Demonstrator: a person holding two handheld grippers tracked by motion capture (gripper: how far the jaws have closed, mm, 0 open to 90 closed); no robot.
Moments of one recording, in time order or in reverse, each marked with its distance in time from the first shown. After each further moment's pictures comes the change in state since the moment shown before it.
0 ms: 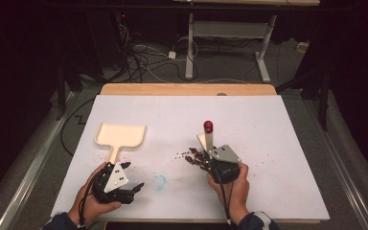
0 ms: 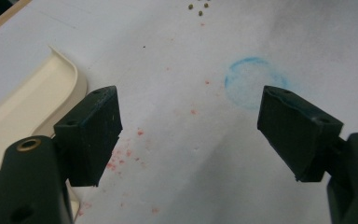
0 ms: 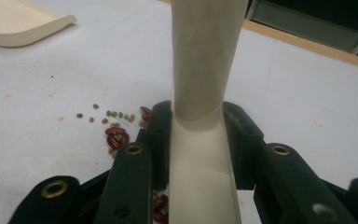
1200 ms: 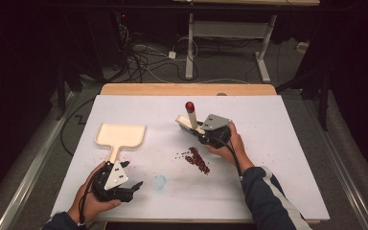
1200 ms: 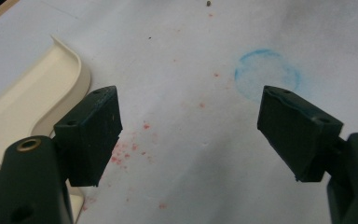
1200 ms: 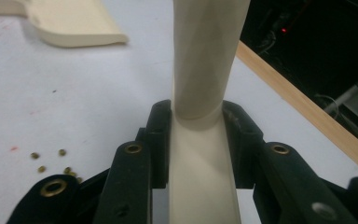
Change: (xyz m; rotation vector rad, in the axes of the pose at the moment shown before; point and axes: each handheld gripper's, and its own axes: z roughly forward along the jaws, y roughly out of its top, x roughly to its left) left arm 0.006 -0.003 0.004 0.022 0.004 -0.012; right arm -0.049 0.047 0.095 -0.127 0.403 -0.394
